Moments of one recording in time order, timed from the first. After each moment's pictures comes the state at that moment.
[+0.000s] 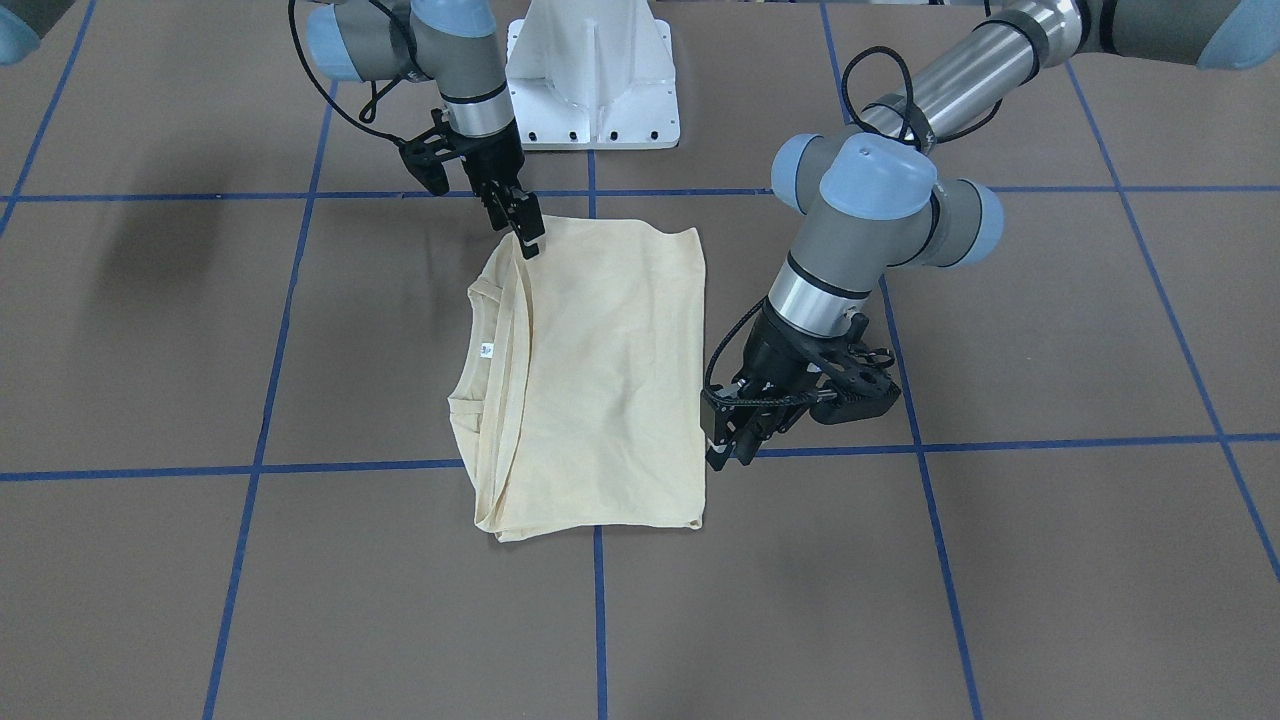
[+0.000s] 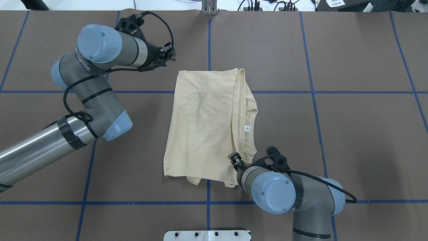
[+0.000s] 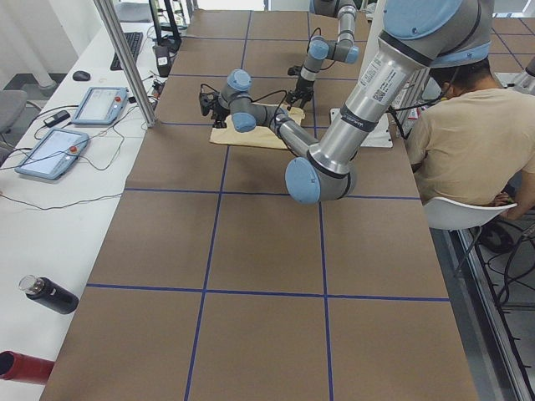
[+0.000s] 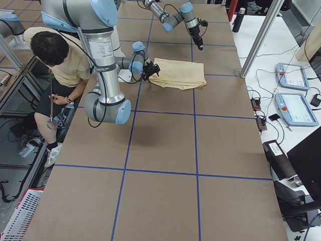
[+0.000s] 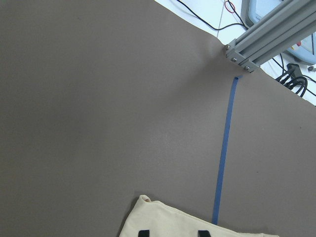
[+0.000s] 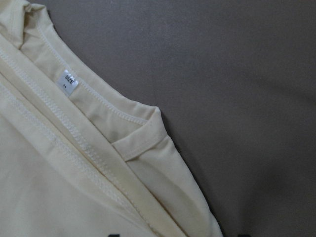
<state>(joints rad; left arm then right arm) -0.75 -2.24 -1.43 -2.23 -1.77 -1.56 0.19 -1.18 1.86 -1.35 1.42 2.40</state>
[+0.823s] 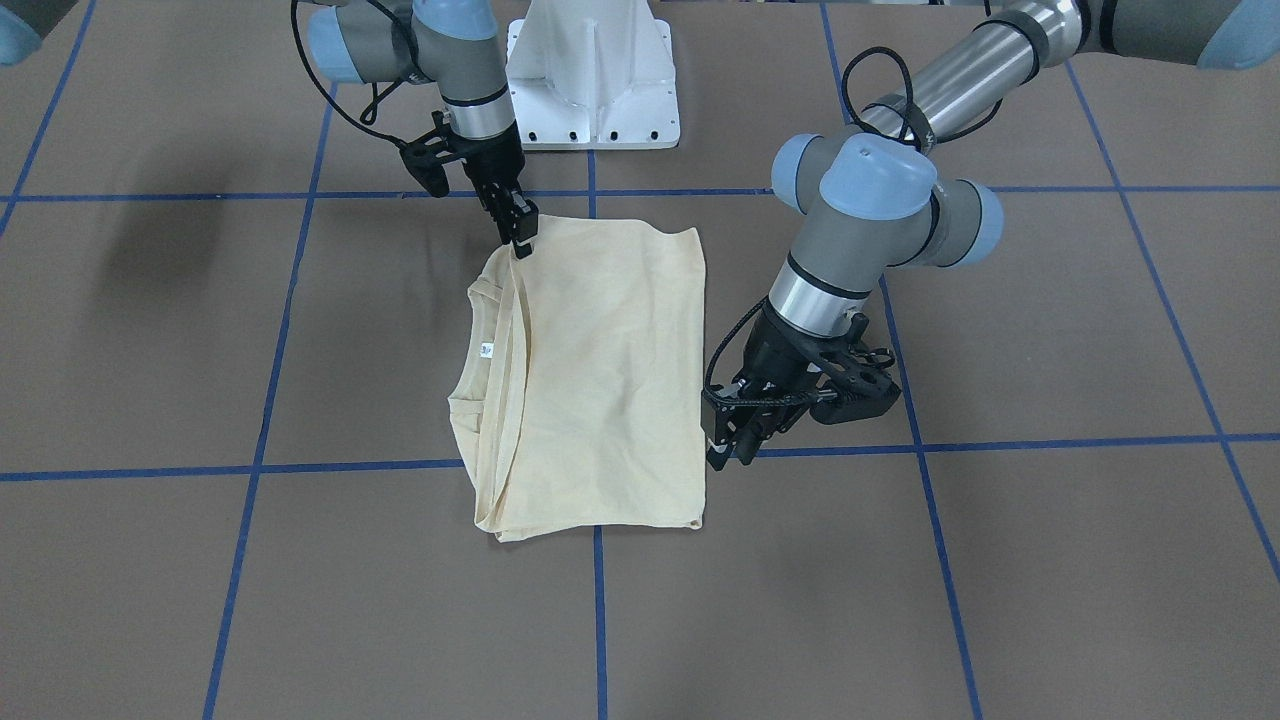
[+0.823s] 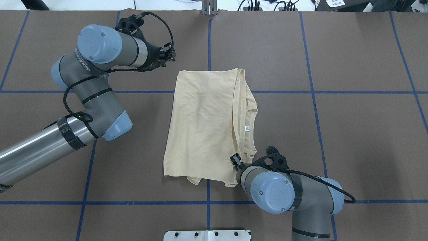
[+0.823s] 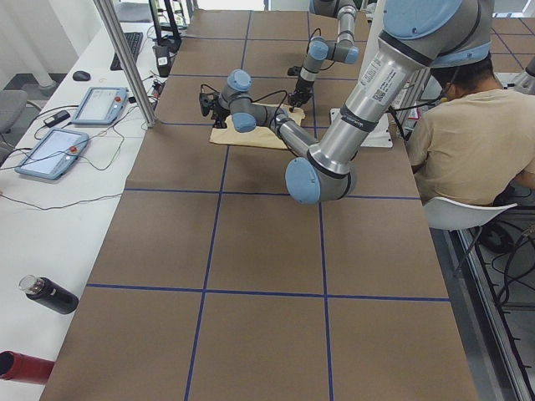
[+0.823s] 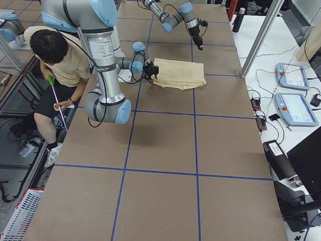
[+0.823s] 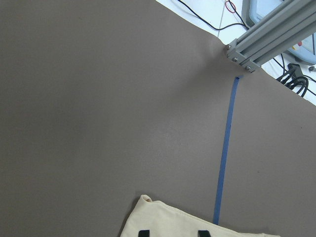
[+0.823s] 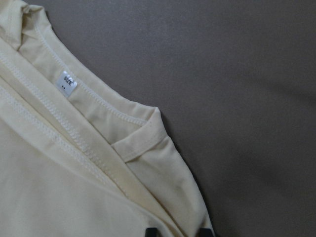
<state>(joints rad) -0.75 -2.24 -1.43 -2.23 -1.77 -1.56 0.19 -1.17 1.86 -1.36 1.42 2.41</state>
